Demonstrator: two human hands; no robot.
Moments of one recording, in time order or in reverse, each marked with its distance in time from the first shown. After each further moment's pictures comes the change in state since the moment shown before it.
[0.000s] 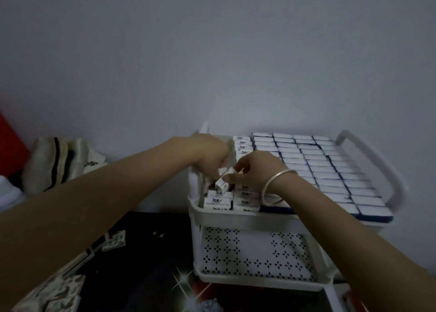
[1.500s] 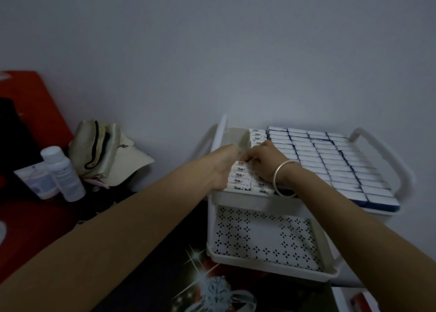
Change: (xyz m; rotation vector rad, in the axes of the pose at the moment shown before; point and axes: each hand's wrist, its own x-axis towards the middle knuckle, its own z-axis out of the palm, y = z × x) left_hand -0.053 0.066 0.025 -1.969 0.078 -0.579; right_hand 0.005 0.011 0.023 -0.004 0.059 -0.169
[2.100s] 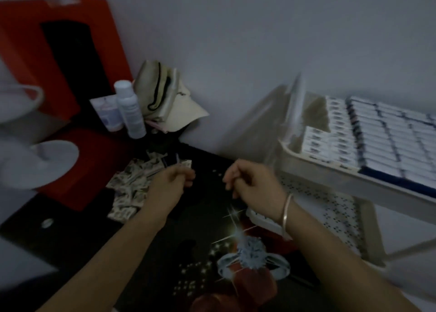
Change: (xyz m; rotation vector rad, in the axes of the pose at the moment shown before) left_hand -0.044 -0.197 -0.170 0.067 0.635 0.258; right_hand -0.067 -0.124 0.113 0.631 -0.127 -0.252
